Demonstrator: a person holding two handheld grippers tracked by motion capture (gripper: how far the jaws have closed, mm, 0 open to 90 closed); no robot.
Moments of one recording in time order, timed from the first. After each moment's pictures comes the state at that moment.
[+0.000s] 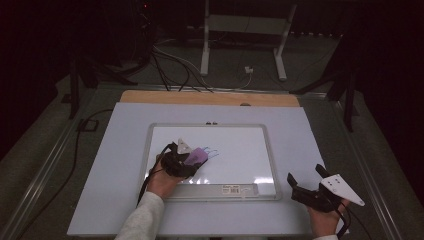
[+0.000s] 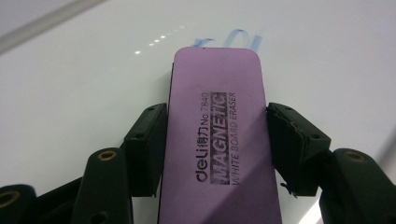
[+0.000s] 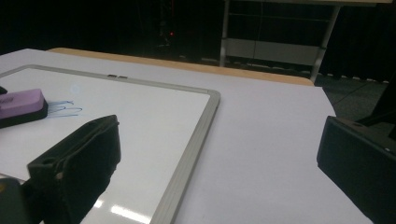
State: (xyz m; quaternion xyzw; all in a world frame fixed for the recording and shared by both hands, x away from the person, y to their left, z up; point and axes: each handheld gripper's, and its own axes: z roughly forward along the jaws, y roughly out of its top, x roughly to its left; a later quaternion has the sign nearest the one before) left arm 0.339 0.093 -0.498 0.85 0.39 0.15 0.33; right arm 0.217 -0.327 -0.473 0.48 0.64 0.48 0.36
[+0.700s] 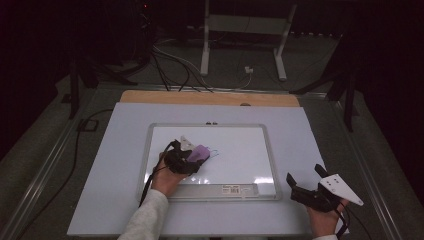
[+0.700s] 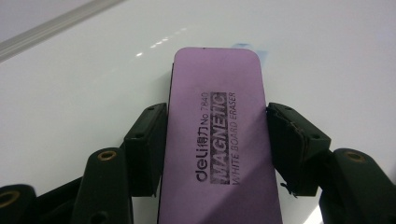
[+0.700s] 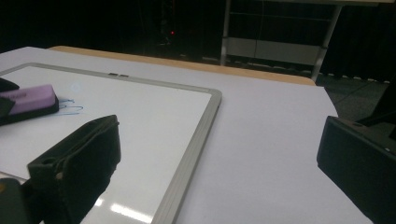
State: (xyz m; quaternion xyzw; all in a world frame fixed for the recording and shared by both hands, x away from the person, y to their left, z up) left arm 0.339 0.074 -0.499 0.85 0.36 0.13 0.35; right arm 0.217 -0.325 -0.473 0.48 0.65 0.48 0.36
